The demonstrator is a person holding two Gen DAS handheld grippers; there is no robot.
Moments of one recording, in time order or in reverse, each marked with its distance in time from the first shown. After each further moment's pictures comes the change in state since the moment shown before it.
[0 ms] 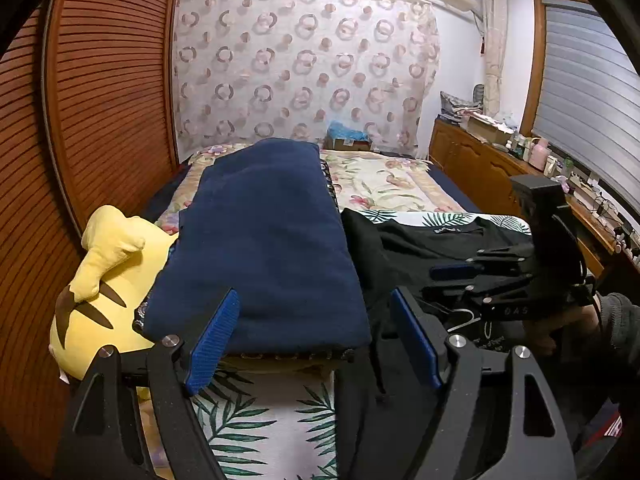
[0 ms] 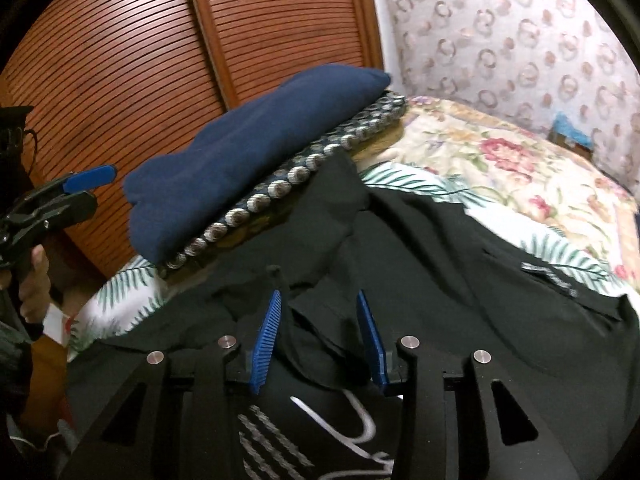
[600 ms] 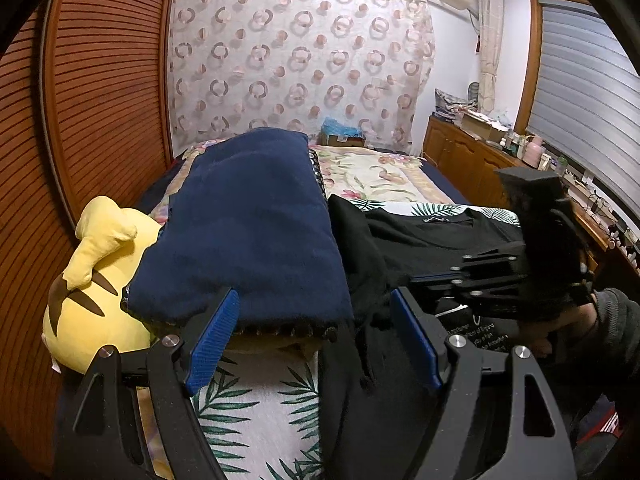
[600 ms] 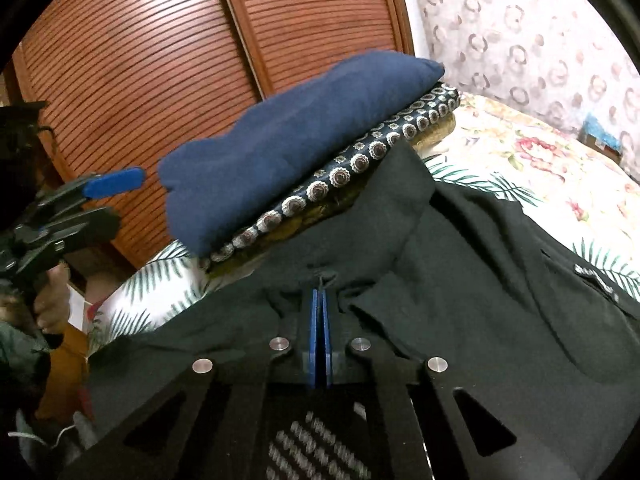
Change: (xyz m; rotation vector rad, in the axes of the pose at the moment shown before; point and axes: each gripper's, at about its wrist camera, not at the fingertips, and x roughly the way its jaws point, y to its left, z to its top) left arm -0.004 -0.006 -0.009 -0.007 0.009 -0.021; right arm -0.002 0.000 -0.007 -0.031 0.013 0.084
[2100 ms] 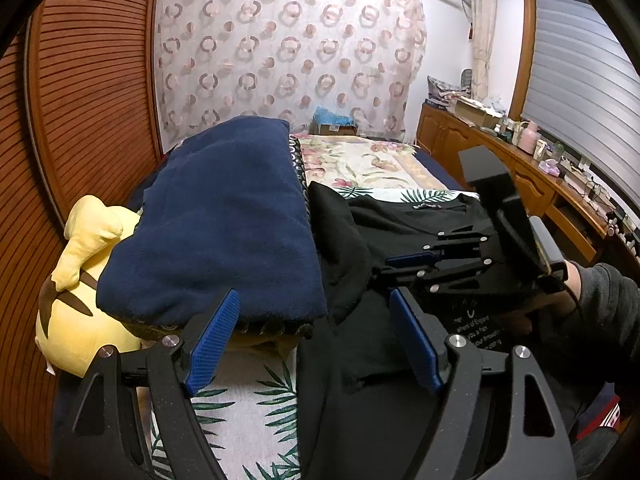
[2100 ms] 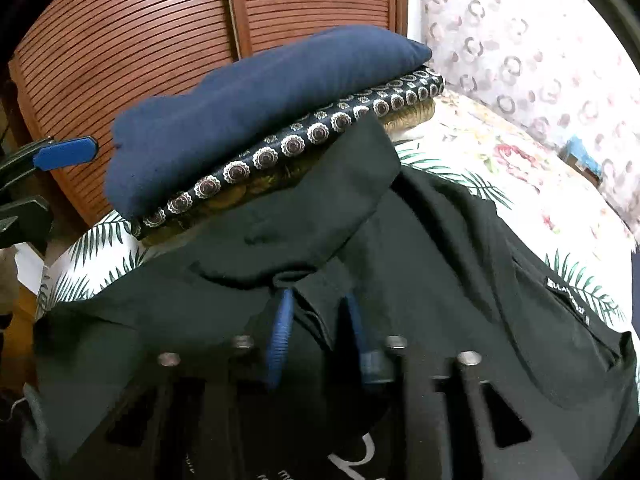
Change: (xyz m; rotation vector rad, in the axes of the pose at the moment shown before) left arm 0.019 -0.009 0.000 0.034 0.038 -0.017; right arm 0.024 0.012 0.007 -0.105 0.084 -0.137
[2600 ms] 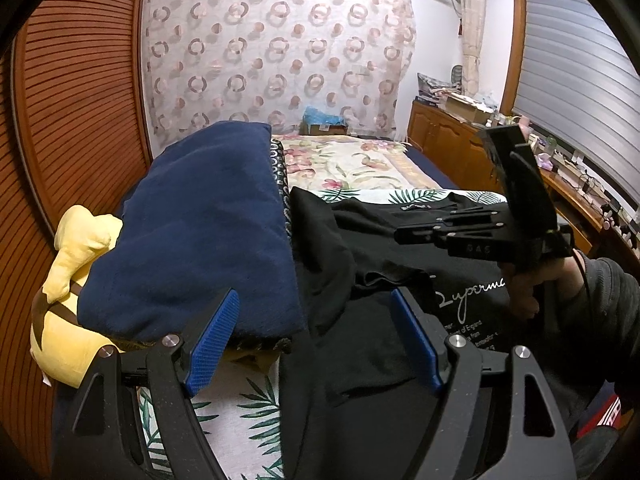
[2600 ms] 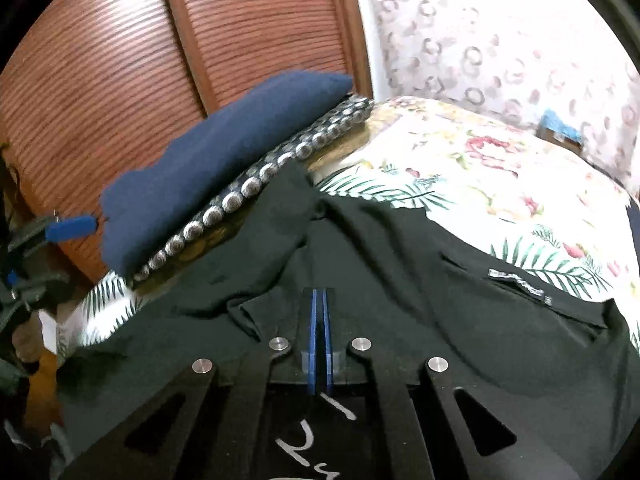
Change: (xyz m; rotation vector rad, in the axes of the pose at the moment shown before) left arm 0.006 -0.012 0.005 0.029 0.000 -0.022; right arm -0.039 -0.045 -0.011 0.188 -0.117 0.003
